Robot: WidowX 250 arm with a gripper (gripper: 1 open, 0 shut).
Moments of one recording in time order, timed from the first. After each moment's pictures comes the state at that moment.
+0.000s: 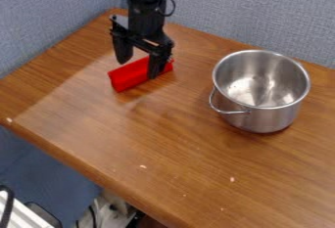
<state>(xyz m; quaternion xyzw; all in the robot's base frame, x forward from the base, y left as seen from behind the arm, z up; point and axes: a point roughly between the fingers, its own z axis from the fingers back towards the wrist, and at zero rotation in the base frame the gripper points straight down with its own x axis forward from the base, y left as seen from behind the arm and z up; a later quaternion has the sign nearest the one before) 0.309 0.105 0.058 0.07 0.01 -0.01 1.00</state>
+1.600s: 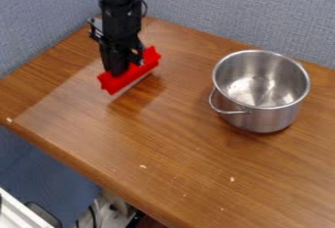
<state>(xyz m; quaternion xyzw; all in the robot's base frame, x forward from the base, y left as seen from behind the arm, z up) 0.290 0.124 0.077 0.06 0.01 -0.07 1.00</state>
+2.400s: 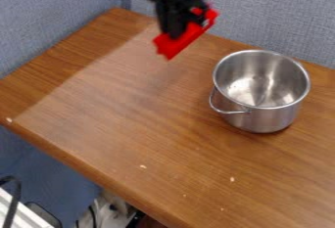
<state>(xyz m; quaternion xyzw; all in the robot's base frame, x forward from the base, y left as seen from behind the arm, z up) 0.339 0.029 0.126 0.06 -0.07 -0.10 0.99</state>
